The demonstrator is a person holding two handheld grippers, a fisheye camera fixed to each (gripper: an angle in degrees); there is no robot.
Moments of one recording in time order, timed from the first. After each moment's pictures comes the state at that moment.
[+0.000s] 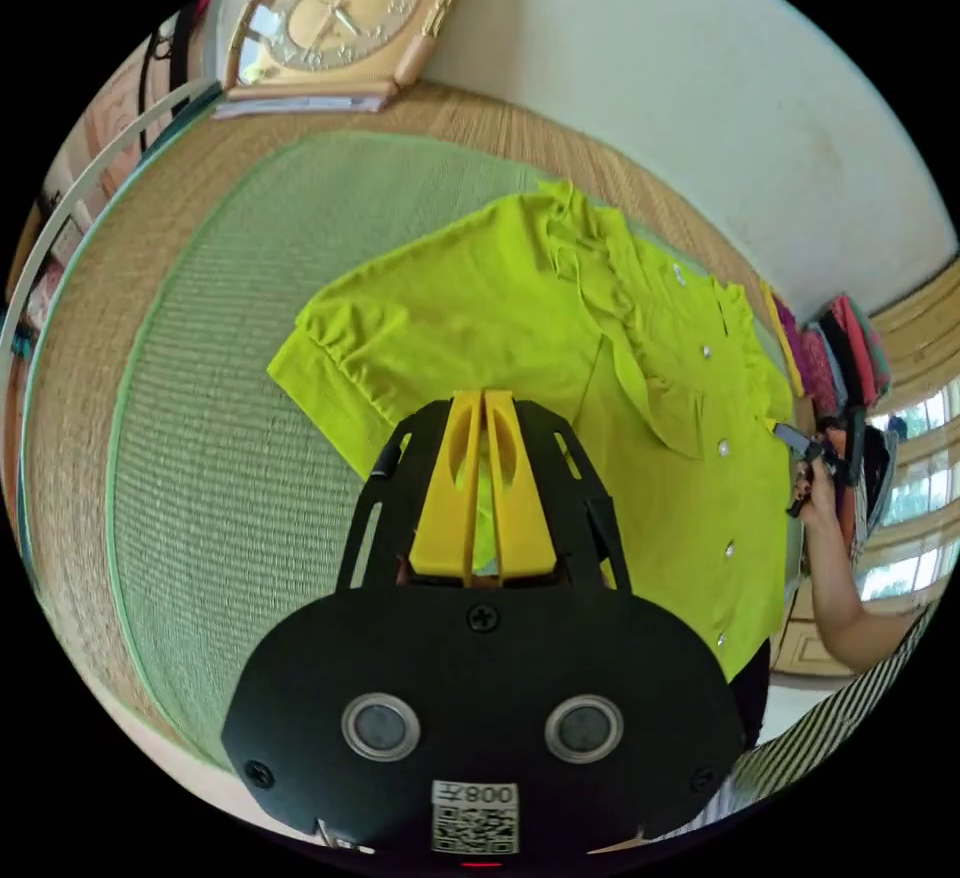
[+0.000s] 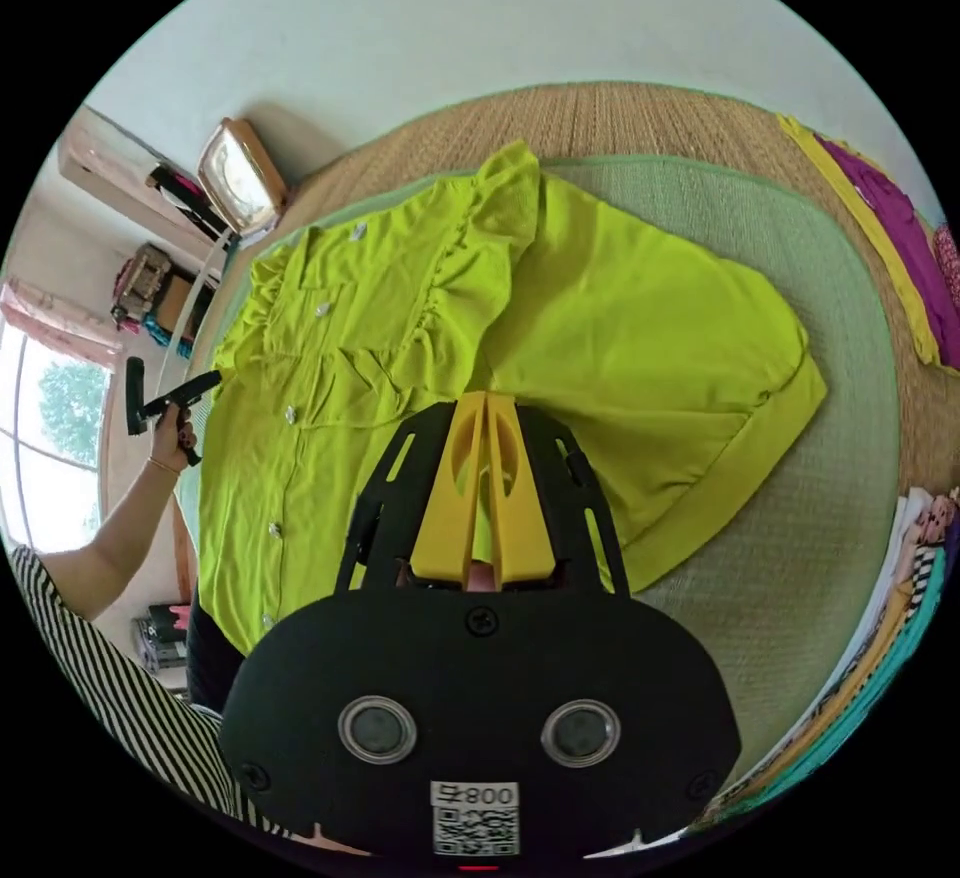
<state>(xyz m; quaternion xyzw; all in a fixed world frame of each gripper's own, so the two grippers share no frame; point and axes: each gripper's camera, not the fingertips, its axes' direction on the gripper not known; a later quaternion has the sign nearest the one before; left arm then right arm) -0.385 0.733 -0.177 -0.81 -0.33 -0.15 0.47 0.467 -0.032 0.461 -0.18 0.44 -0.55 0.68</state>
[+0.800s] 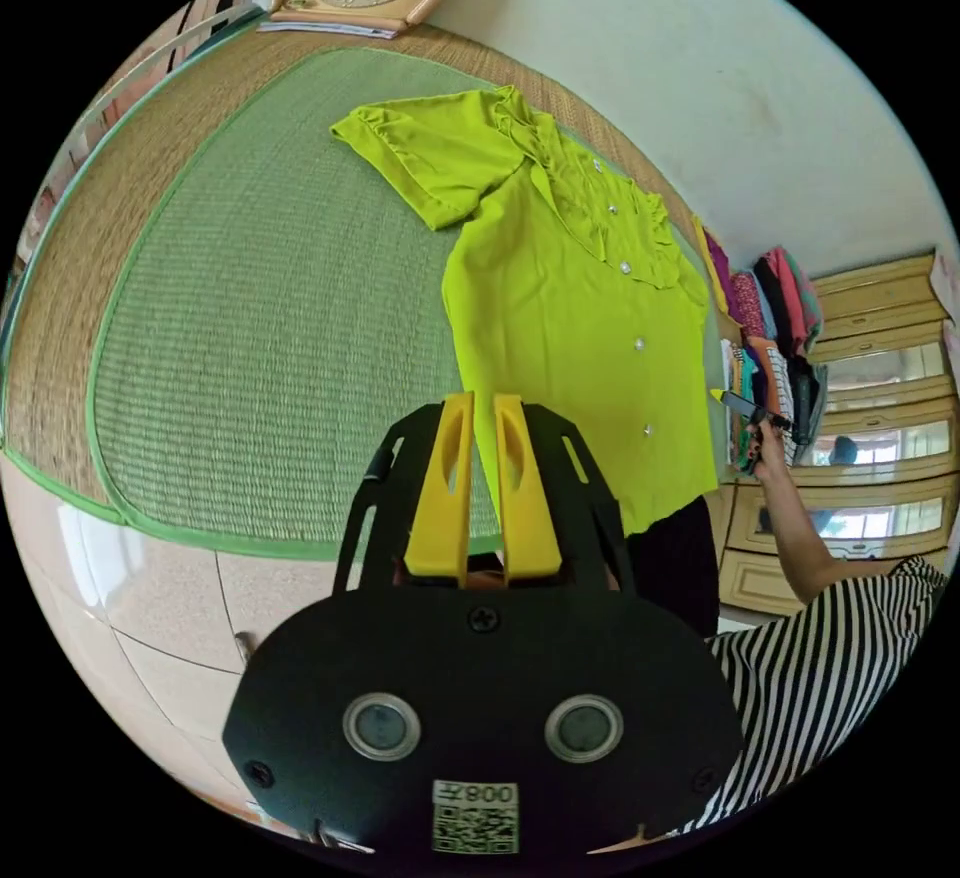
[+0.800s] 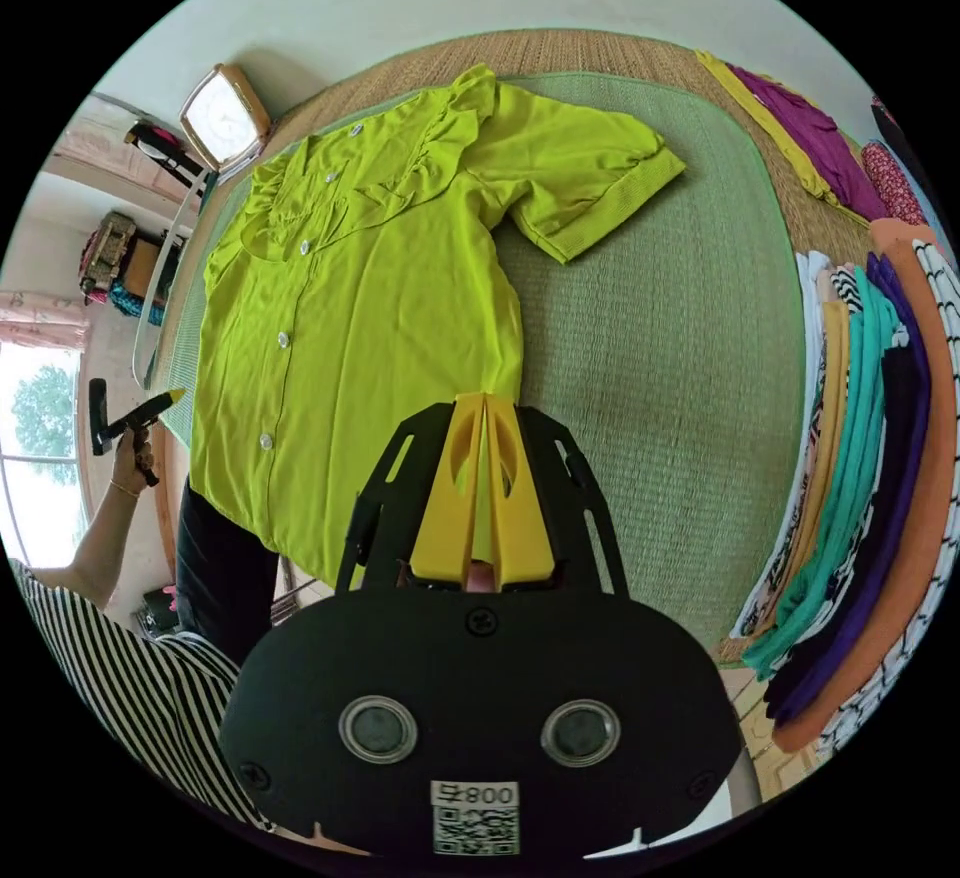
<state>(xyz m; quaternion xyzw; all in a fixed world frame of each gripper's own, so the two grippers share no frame) -0.322 0.641 -0.352 -0.82 -0.29 -0.26 0.43 0.486 0.095 0.307 -0.19 0.53 -0.50 0.66</state>
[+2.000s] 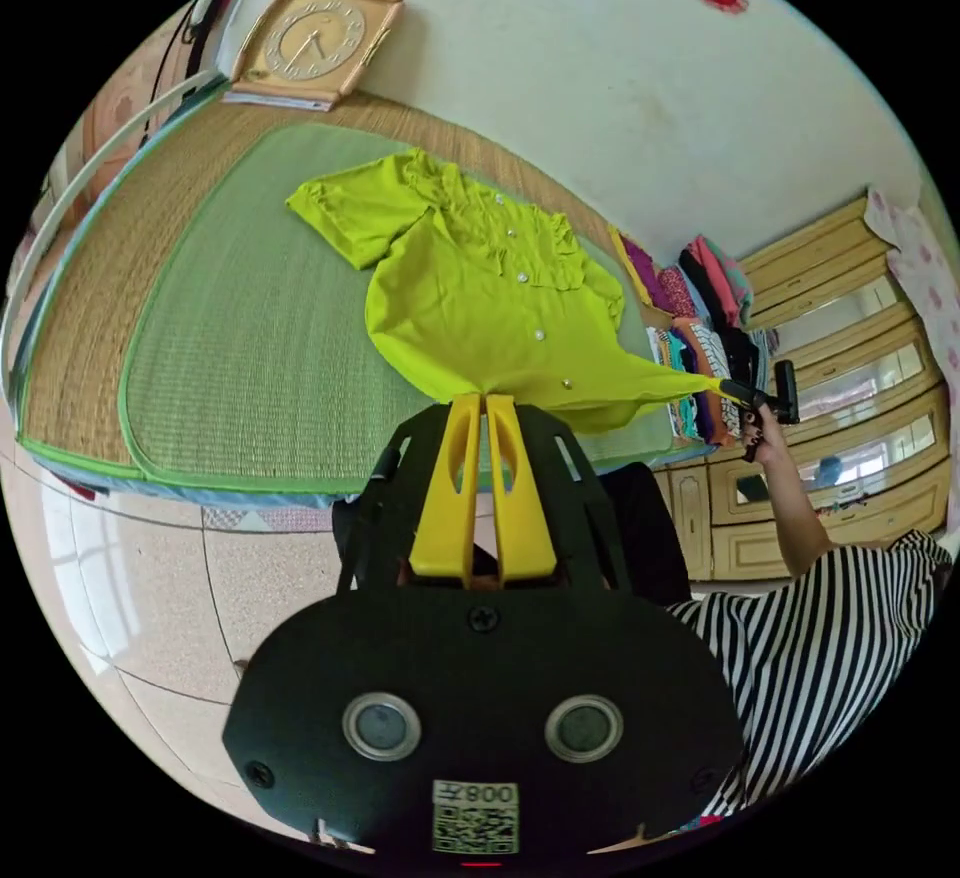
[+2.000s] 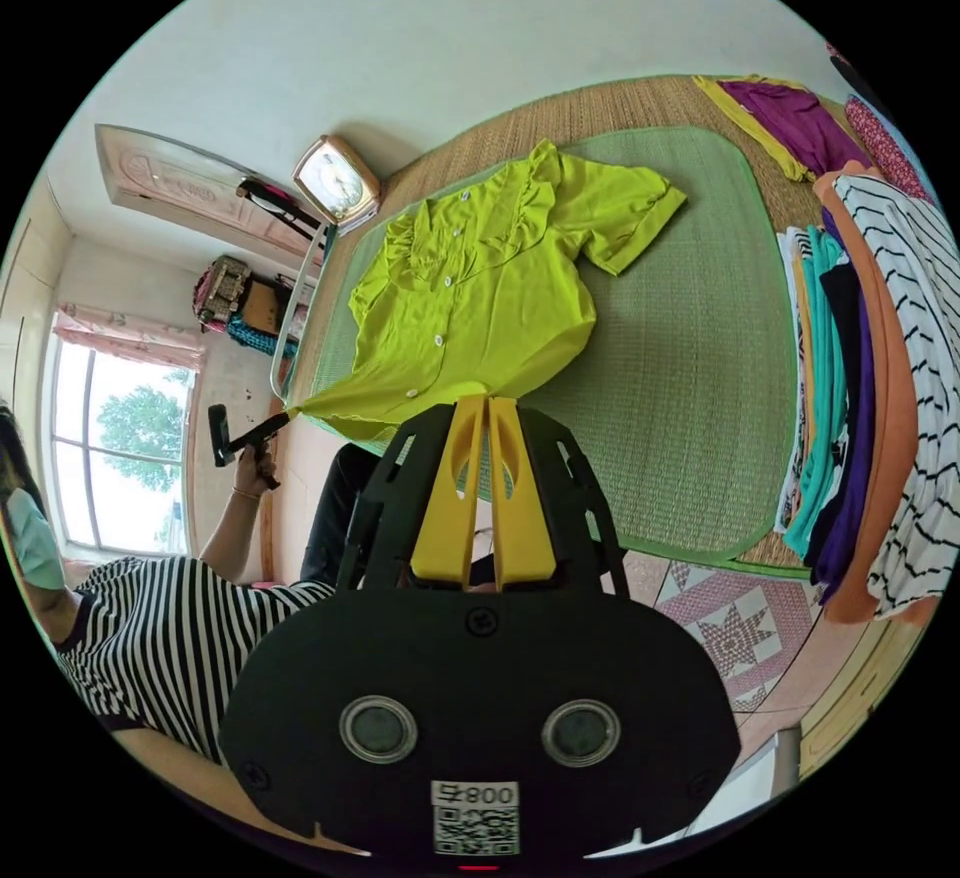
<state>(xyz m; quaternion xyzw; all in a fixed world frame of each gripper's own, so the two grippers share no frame) -0.281 0.599 -0.436 -0.80 -0.24 -0.24 0.50 0.337 0.236 0.144 -0.24 0.39 -0.48 0.75</state>
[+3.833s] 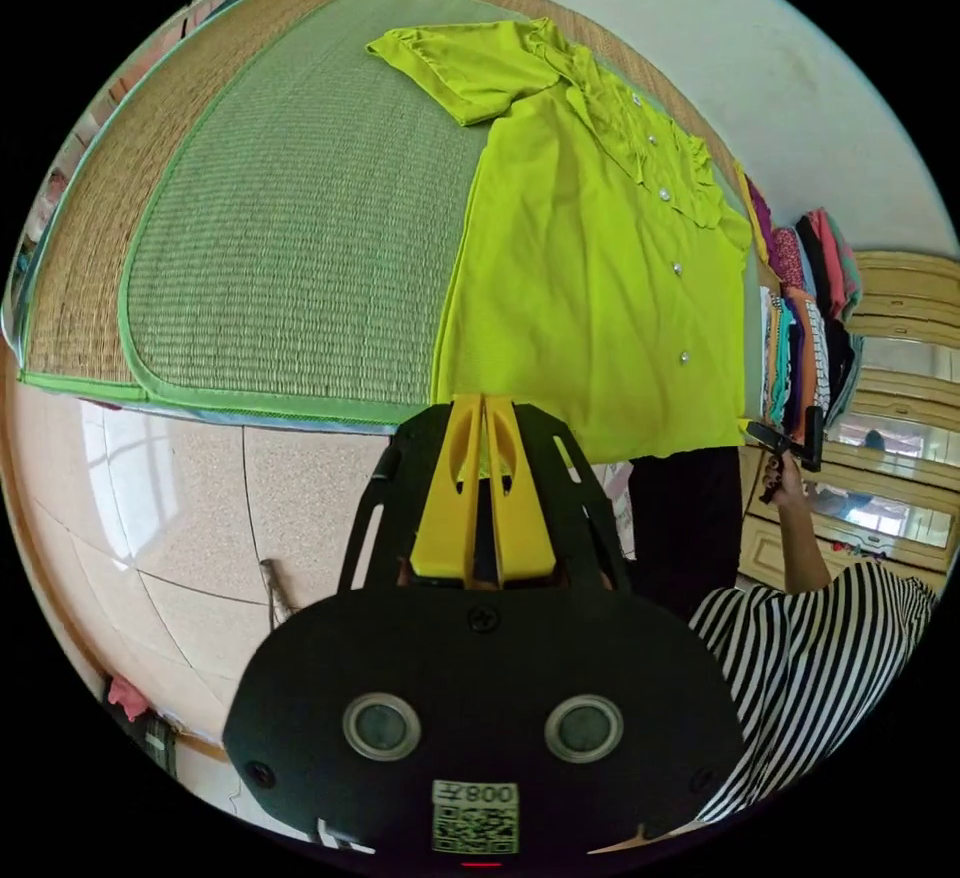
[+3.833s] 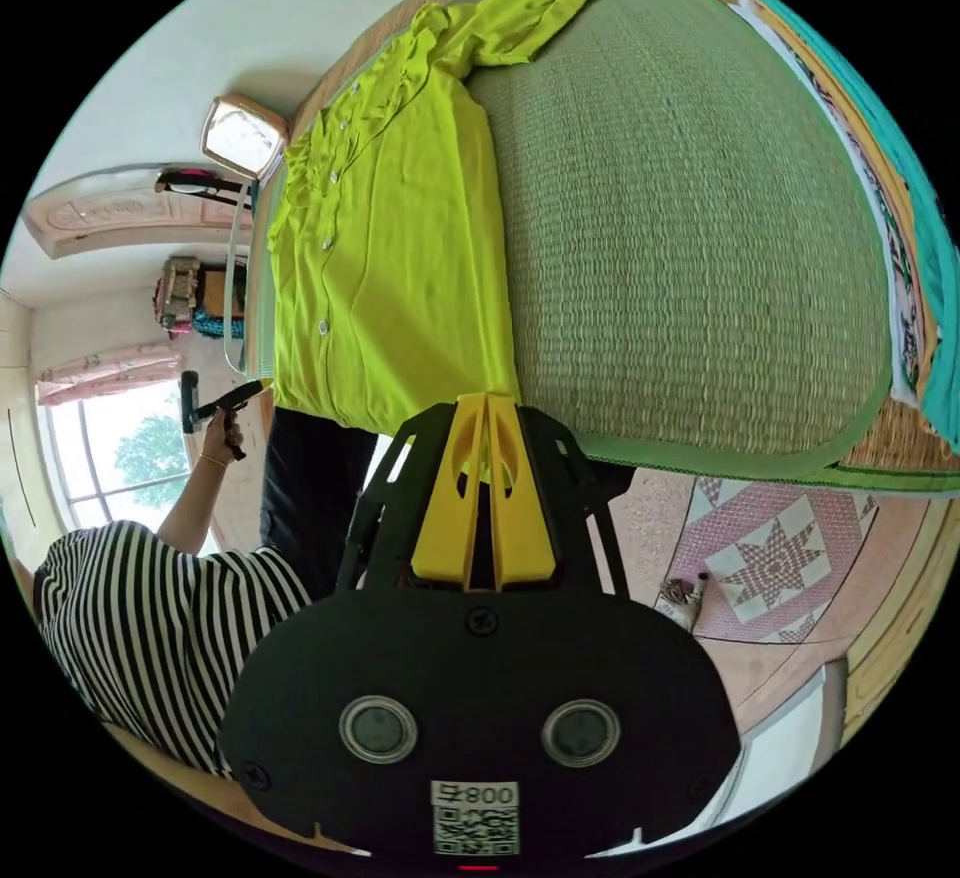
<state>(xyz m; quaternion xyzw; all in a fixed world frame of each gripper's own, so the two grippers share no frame) -0.264 0.769 -0.390 -0.86 -0.30 -0.25 0.34 0.480 0.158 0.114 -0.11 0.71 -0.32 0.61</state>
